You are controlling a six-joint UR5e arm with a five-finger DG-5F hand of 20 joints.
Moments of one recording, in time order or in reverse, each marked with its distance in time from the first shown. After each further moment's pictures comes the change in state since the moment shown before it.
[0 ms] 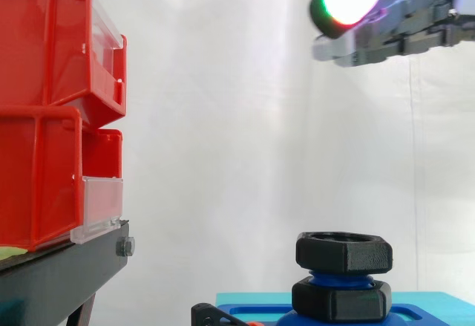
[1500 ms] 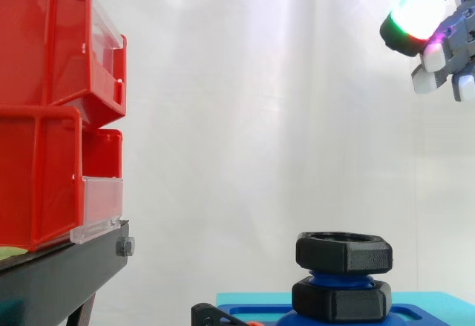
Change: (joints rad) arm -0.067 0.095 -0.019 -0.254 -0.032 0.299
